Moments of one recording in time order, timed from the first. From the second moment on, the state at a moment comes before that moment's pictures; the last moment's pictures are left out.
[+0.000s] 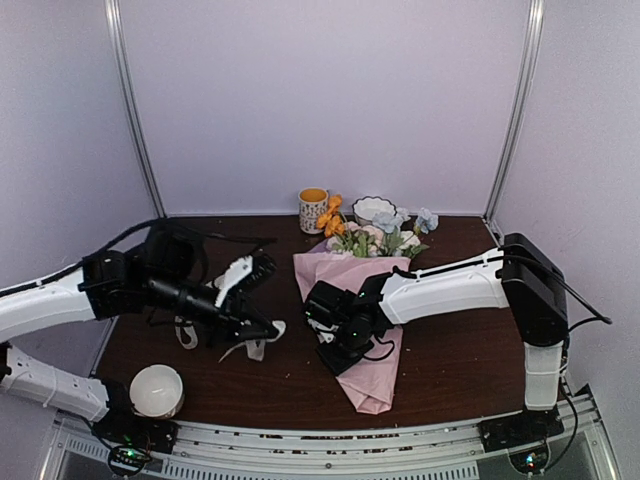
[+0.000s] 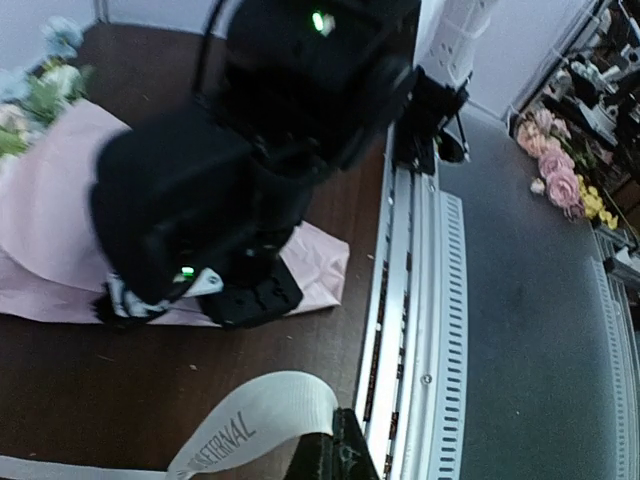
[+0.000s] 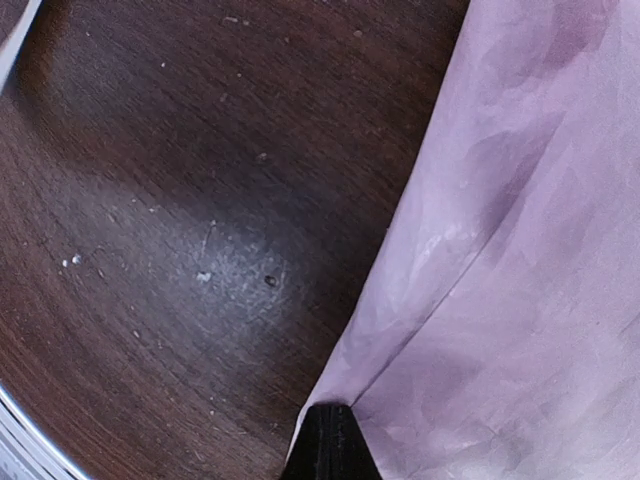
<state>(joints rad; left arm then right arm) -0.93 1.05 0.94 -0.46 0.50 0.04 1.10 2.02 1.39 -0.66 0.01 0.42</state>
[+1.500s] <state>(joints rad) -0.77 2.05 1.06 0.41 0.34 -0.76 1.09 2.01 1.36 -0.62 0.00 0.45</state>
